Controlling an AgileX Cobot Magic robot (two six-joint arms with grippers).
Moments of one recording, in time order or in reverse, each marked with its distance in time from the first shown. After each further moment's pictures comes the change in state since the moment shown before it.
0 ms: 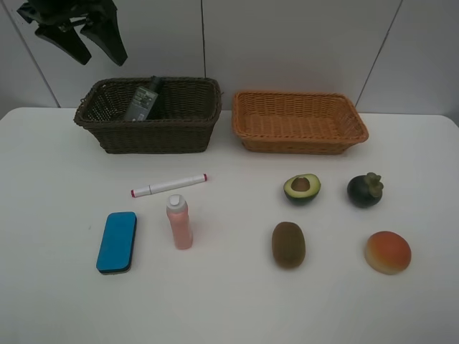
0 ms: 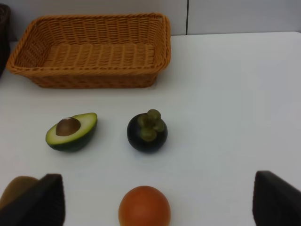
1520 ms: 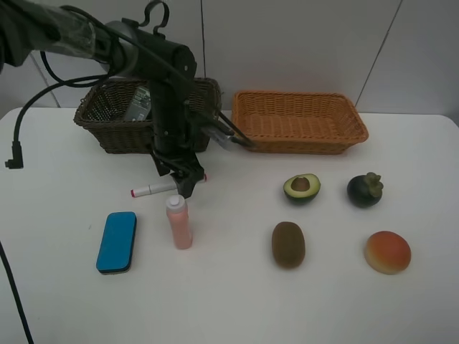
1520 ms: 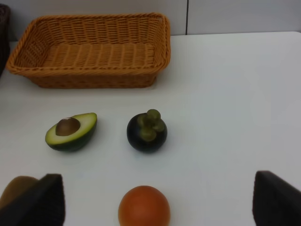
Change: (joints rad) left arm -0.377 0.410 0.134 0.284 -0.162 0.015; right arm 0.000 0.000 0.000 0.000 0.000 0.000
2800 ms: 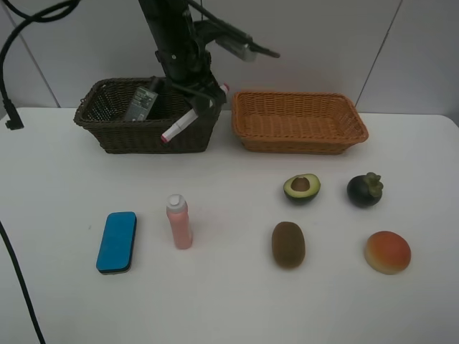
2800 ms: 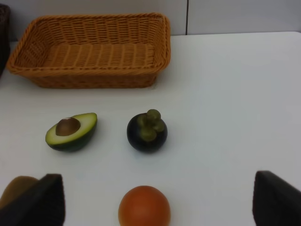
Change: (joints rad) left arm 0.011 -0.136 -0.267 -0.022 -0.021 0.002; right arm 0.000 0.000 0.000 0.000 0.000 0.000
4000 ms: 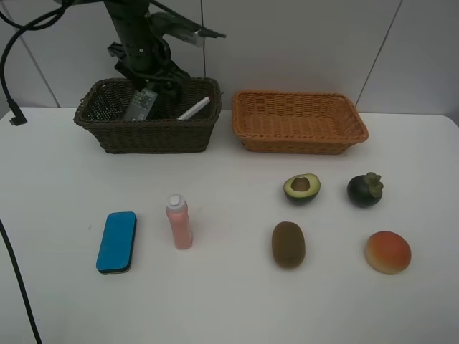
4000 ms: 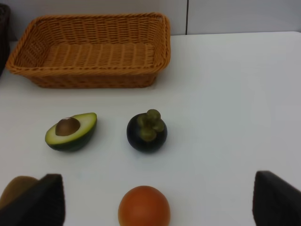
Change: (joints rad) left arm 0.169 0.114 -0.119 0.109 0.057 -0.300; right arm 0.000 0.000 0.000 0.000 0.000 0.000
